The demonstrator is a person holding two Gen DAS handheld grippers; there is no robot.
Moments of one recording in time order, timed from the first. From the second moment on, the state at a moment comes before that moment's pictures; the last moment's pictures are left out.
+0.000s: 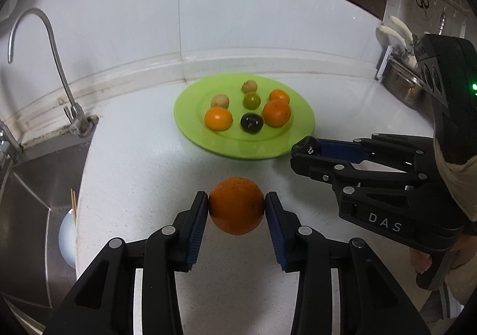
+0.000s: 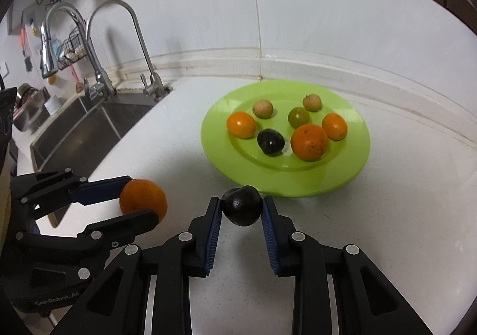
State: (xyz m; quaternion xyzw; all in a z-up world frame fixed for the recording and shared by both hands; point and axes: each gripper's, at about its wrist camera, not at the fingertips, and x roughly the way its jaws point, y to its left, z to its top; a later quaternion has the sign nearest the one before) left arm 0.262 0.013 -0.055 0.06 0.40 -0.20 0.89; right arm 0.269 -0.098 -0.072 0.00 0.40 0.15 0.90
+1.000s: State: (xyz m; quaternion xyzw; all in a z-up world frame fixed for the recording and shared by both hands) left arm 0.305 -0.005 0.018 0.07 0.30 -0.21 0.93; right arm 0.288 -0.125 0.004 0.01 0.32 0.12 0.94
